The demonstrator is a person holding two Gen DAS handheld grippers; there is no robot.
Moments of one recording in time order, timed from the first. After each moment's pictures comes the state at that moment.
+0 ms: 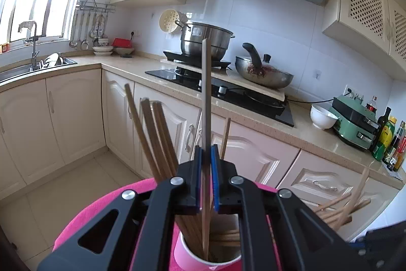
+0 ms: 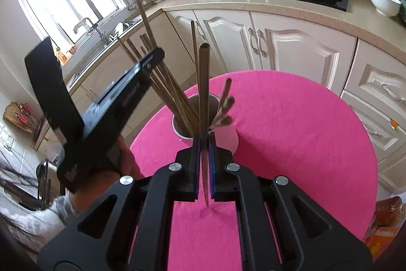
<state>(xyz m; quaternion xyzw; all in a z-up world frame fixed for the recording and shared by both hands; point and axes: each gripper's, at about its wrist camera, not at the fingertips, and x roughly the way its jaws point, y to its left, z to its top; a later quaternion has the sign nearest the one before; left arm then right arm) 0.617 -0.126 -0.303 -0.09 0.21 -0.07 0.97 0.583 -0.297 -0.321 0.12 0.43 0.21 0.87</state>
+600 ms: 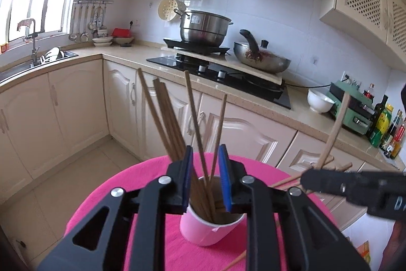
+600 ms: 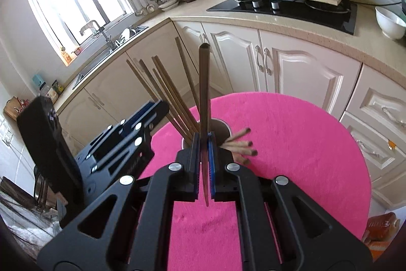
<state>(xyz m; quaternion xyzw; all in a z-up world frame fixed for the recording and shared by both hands) 0.585 -0.121 -0.299 -0.07 0.25 -0.07 0.96 0.594 -0.286 -0.291 0.10 0.40 0.22 0.88</state>
